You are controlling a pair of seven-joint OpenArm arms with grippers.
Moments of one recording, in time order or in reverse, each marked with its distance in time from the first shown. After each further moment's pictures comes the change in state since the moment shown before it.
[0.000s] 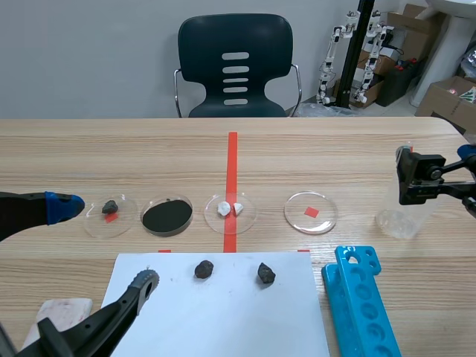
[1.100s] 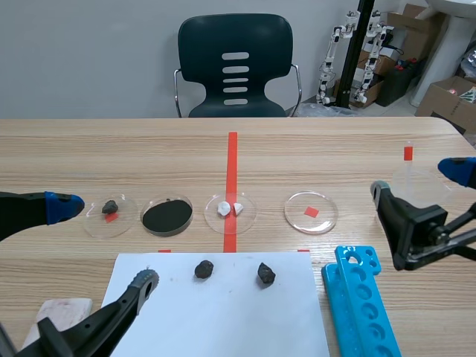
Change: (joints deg) left arm 0.0 0.0 0.0 0.0 0.0 0.0 0.0; right arm -26.5 6.7 -6.2 23.3 0.0 -2.1 7.5
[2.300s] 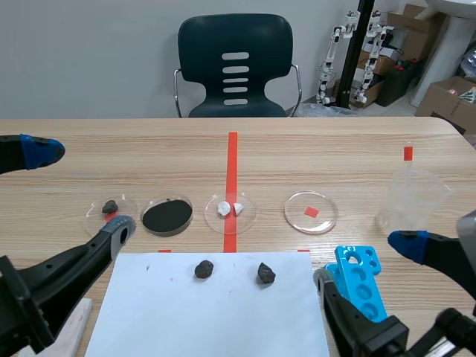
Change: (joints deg) left arm -5.9 0.0 -7.5 0.0 -2.6 -8.4 -2.3; right arm -18.6 -4.9 -7.8 11.3 -8.0 0.1 0.8
